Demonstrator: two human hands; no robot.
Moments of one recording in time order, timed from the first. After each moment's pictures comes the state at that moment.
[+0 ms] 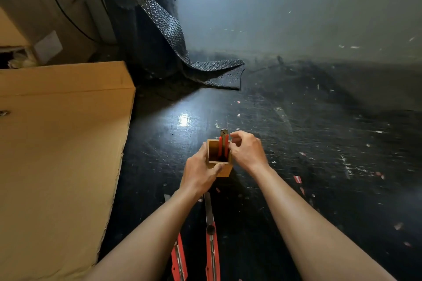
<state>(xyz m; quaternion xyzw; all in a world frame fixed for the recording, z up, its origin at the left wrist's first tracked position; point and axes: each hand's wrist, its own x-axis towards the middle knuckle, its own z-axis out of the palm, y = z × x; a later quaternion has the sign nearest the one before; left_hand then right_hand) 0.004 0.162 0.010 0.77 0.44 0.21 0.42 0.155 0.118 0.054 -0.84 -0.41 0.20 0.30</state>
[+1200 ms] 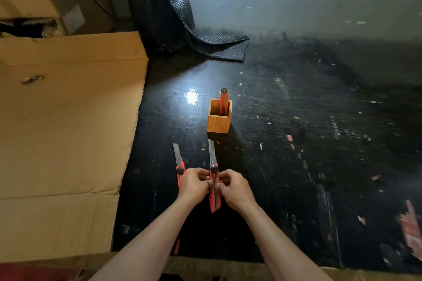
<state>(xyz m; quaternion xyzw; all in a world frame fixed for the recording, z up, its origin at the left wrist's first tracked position) -0.084 0.017 -0.016 0.59 0.56 0.08 0.58 0.046 -0.065 -0.011 -0.78 -0.32 0.46 0.28</state>
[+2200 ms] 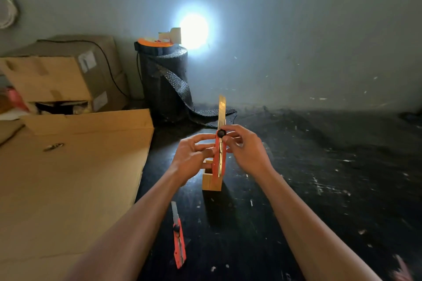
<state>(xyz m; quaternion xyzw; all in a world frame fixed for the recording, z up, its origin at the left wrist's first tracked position) -0.056 0.068 0.211 0.63 0.30 0.31 0.64 0.094 -0.016 0.234 -0.69 -0.51 0.17 0.48</state>
